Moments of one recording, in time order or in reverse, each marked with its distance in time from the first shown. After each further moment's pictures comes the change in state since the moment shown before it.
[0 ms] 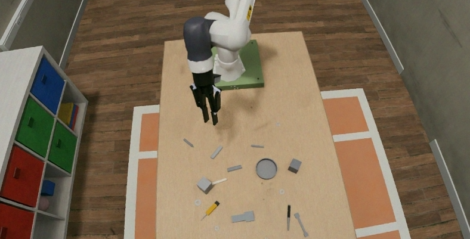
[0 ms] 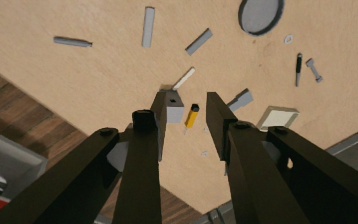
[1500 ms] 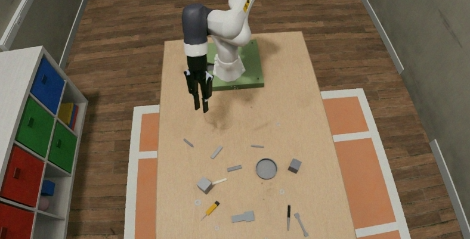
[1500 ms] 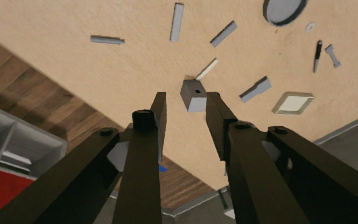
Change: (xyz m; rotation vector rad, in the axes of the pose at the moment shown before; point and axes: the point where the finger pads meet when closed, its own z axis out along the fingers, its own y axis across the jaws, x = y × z) arm 0.026 -0.057 -0.030 0.018 -0.109 0.025
